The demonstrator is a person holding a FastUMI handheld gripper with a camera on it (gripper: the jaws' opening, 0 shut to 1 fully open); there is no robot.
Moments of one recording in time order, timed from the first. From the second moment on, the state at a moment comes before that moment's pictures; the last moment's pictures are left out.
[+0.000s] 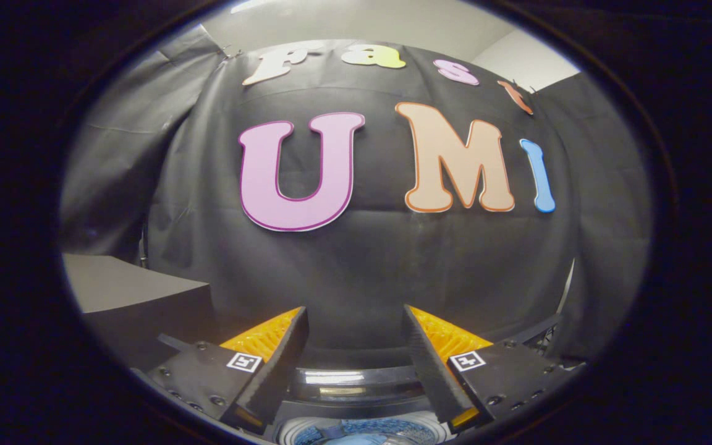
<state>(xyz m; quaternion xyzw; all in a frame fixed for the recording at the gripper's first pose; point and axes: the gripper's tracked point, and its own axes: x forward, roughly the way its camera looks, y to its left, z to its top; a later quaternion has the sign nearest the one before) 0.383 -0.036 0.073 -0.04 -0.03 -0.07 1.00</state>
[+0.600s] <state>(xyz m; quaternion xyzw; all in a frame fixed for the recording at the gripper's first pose) 0.379 -0.035 0.072 -0.04 -0.04 -0.07 1.00</state>
